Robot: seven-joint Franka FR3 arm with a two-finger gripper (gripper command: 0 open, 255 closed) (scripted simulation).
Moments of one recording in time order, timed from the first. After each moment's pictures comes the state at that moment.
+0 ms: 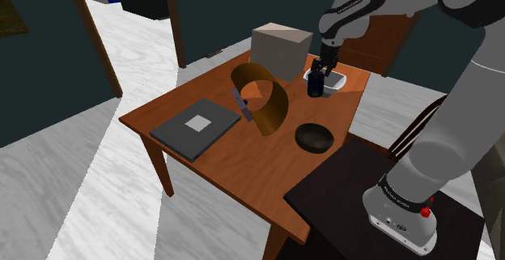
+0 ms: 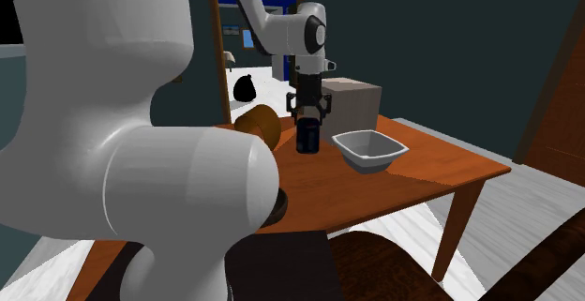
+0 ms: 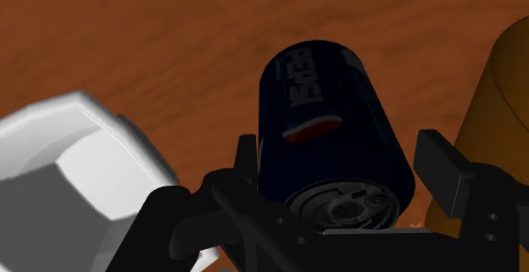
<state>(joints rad) -0.10 0.11 -0.34 -2.11 0.05 2.22 -0.28</state>
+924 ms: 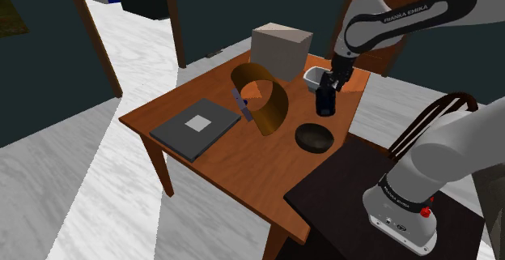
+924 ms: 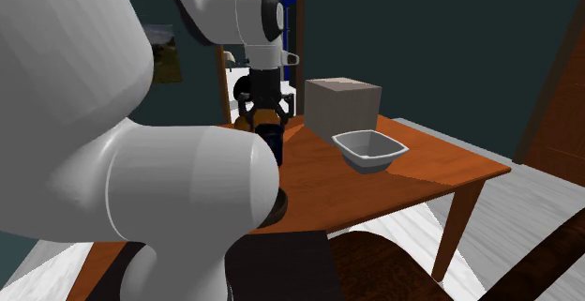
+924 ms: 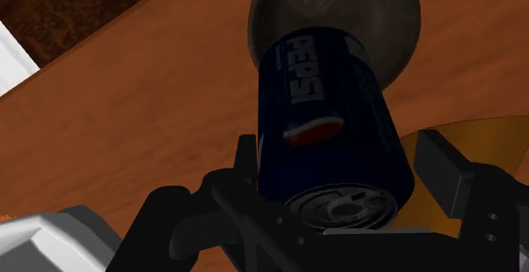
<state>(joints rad) -0.05 -0.45 -0.22 -2.62 -0.11 2.17 0.00</state>
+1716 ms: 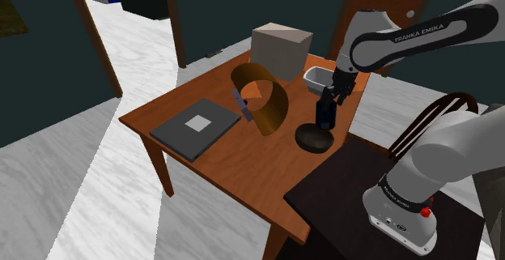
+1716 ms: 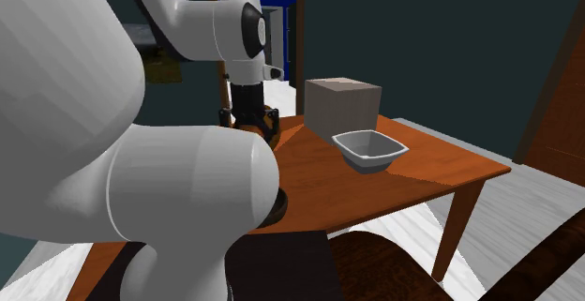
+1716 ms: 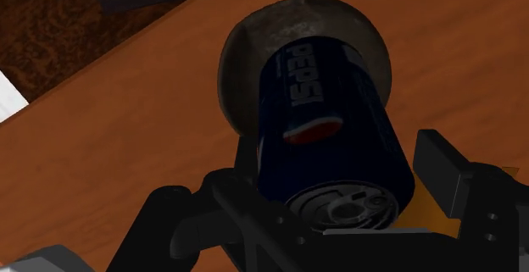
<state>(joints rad) -0.03 -0.58 -0.16 -2.80 -0.11 2.22 0.08</state>
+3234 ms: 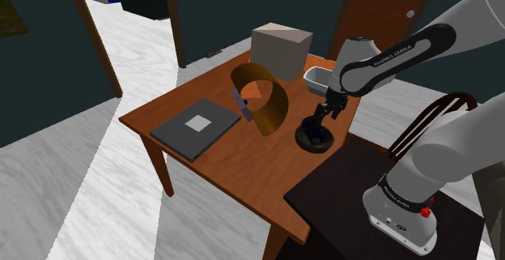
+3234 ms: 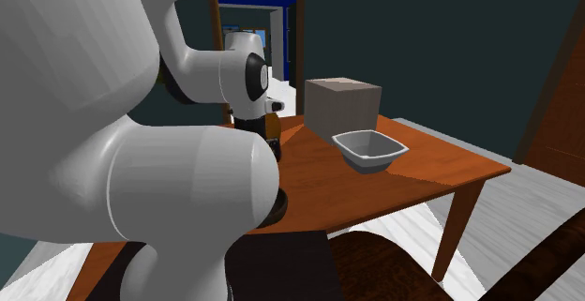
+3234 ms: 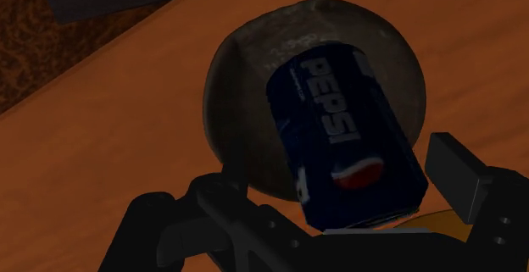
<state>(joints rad) -0.03 -0.39 -0.18 -2.89 -0.12 2.50 0.08</state>
